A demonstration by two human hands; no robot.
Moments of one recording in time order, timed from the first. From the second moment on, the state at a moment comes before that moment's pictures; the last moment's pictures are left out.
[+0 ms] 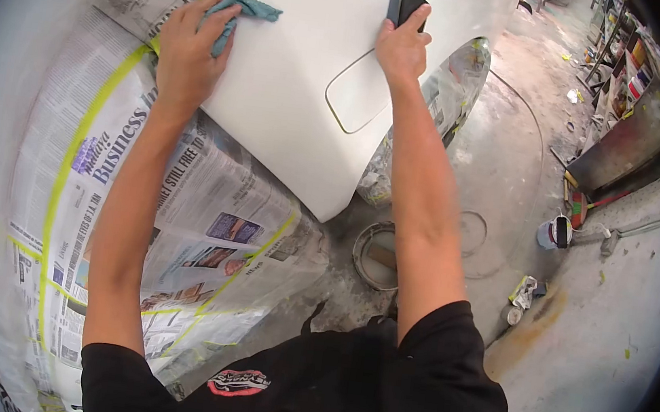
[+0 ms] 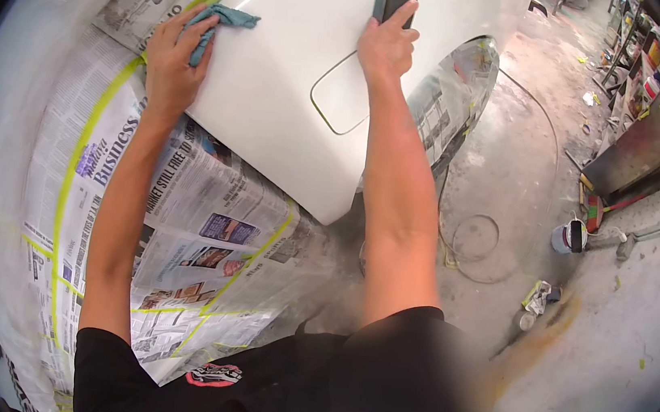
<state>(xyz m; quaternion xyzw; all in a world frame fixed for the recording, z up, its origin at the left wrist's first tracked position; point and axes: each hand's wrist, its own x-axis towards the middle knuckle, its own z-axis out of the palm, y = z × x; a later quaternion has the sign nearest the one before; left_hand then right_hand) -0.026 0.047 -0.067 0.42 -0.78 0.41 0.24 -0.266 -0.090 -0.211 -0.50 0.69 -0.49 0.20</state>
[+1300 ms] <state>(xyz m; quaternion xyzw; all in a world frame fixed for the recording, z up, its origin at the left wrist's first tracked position) -0.016 0.034 -0.068 0.38 -0.79 0.43 0.22 -0.210 -0.020 -0.212 -0.48 0.61 -0.58 0.26</state>
